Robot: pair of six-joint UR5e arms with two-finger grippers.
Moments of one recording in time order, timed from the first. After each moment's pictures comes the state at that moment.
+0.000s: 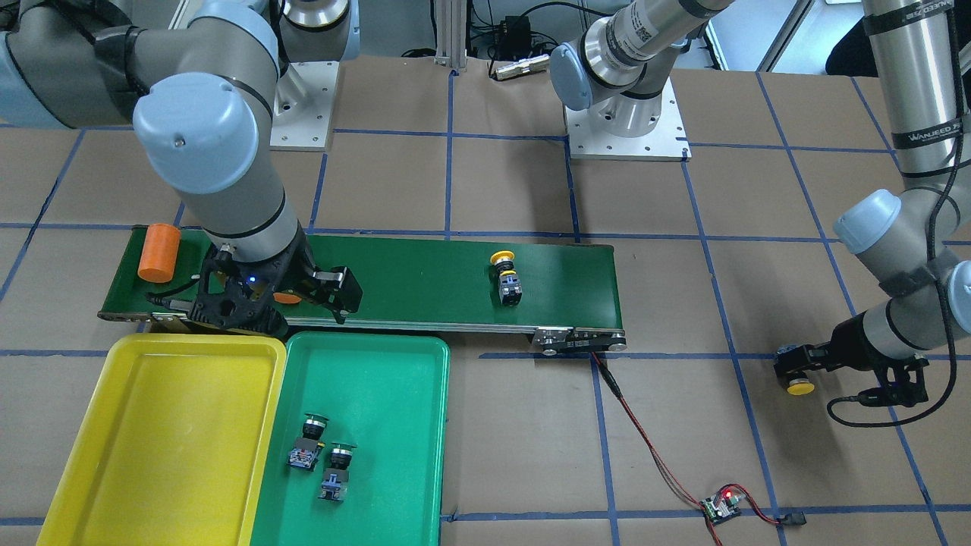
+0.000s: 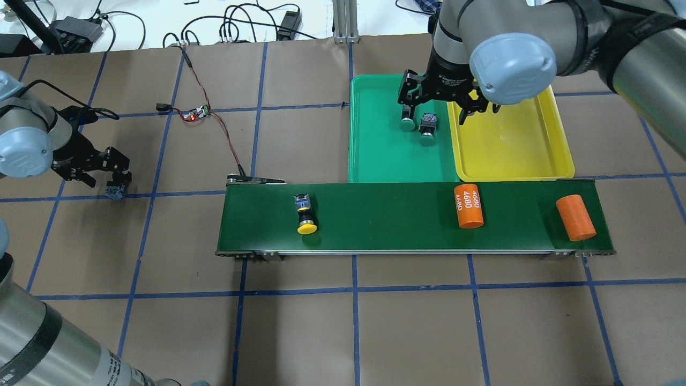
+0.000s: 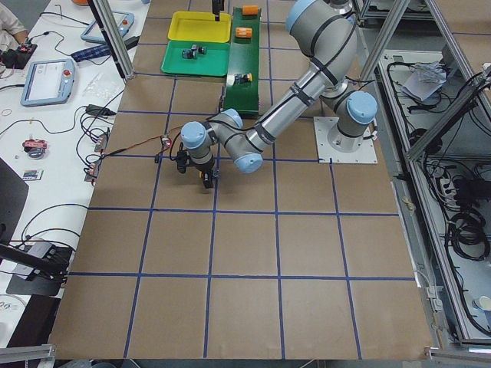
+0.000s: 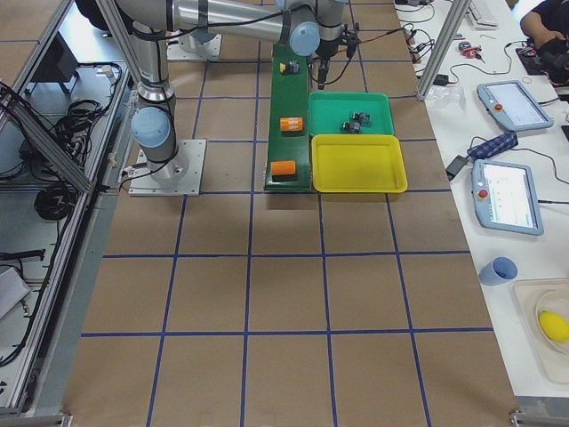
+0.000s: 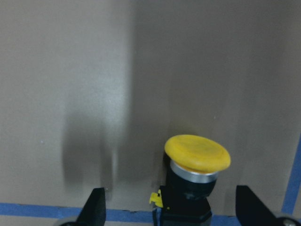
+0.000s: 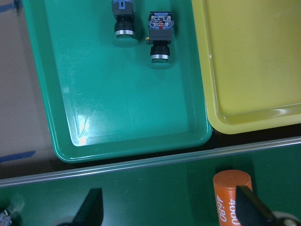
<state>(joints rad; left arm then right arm) -1.01 -2.12 -1.72 -1.00 1.56 0.44 1.69 -1.36 1.59 -1.82 -1.55 0.29</state>
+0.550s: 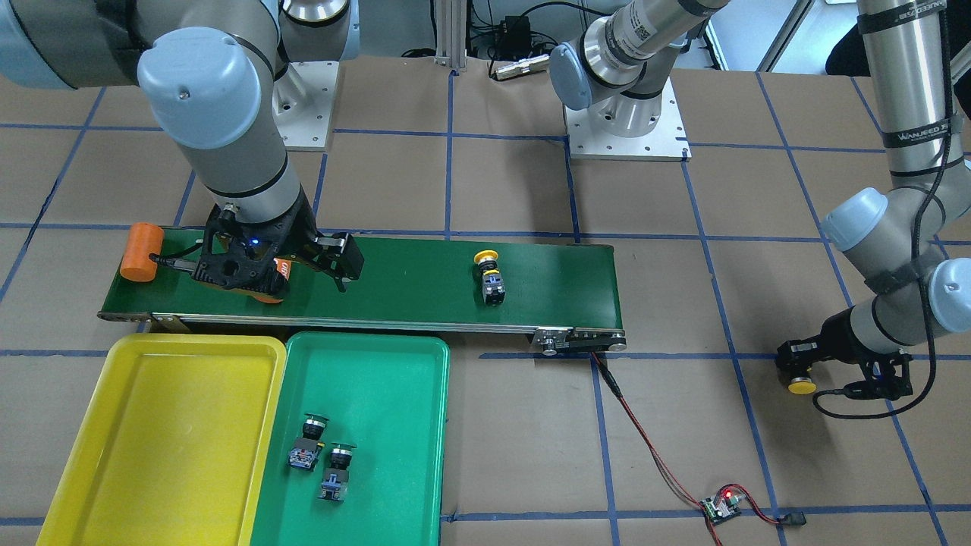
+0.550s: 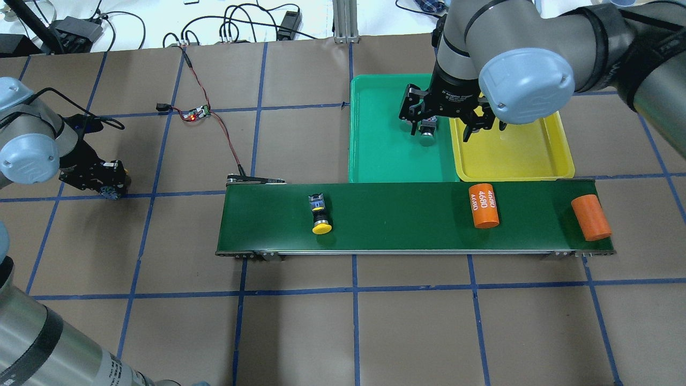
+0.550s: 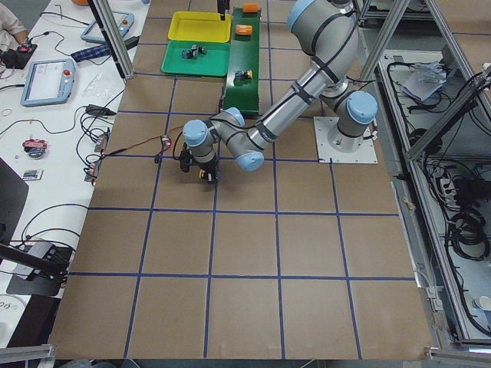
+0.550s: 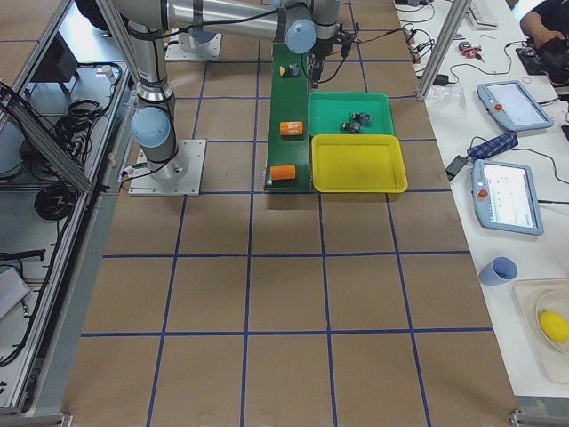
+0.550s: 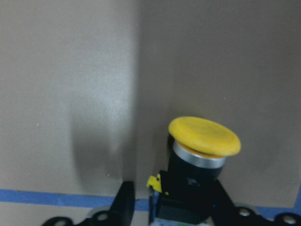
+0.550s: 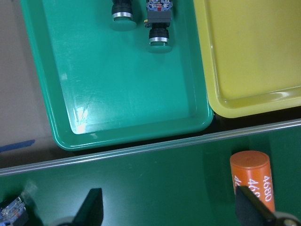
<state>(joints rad) -1.02 -2.09 -1.73 -1.01 1.60 0.45 1.71 -1.37 1.61 -1.79 -1.54 0.34</state>
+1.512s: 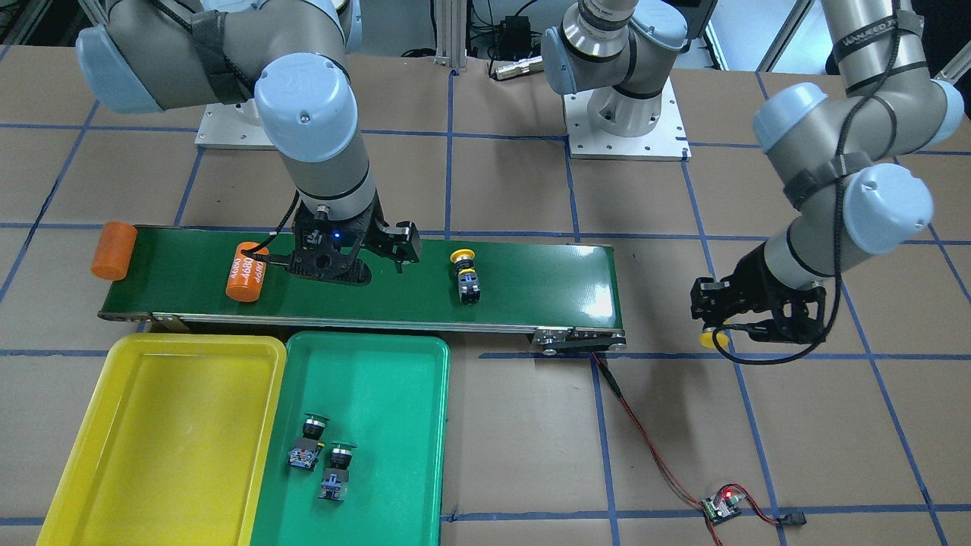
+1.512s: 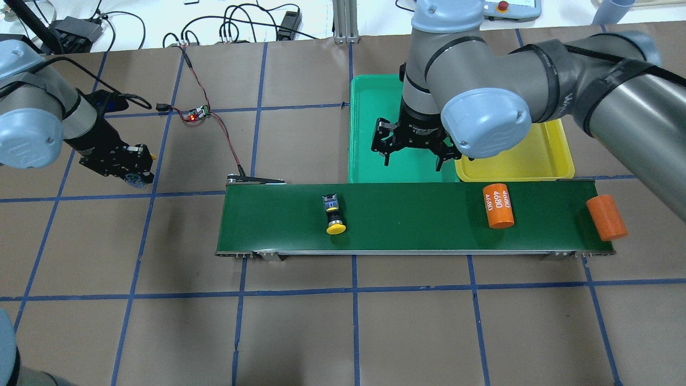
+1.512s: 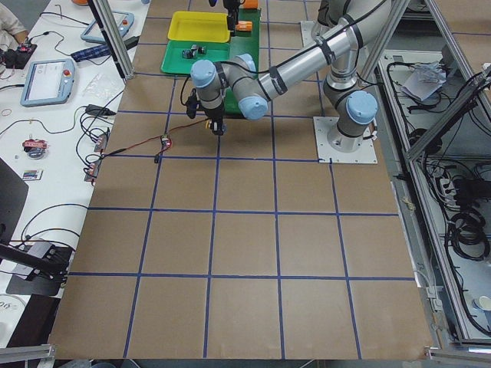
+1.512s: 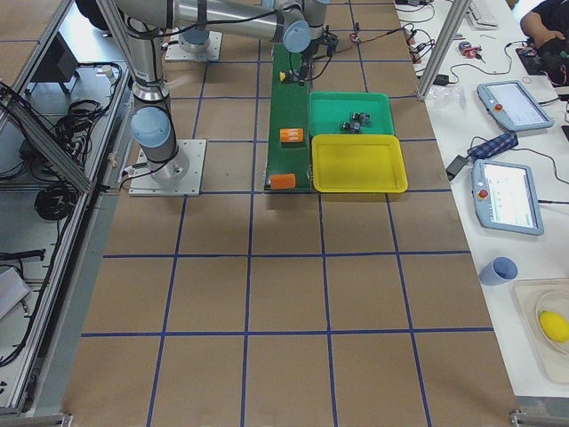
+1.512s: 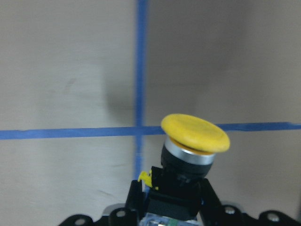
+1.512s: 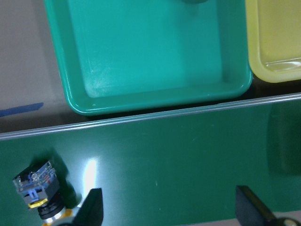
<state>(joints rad) -1.31 -1.79 -1.84 -1.21 1.51 0.25 1.81 -1.34 1.67 -1.81 -1.53 0.38</state>
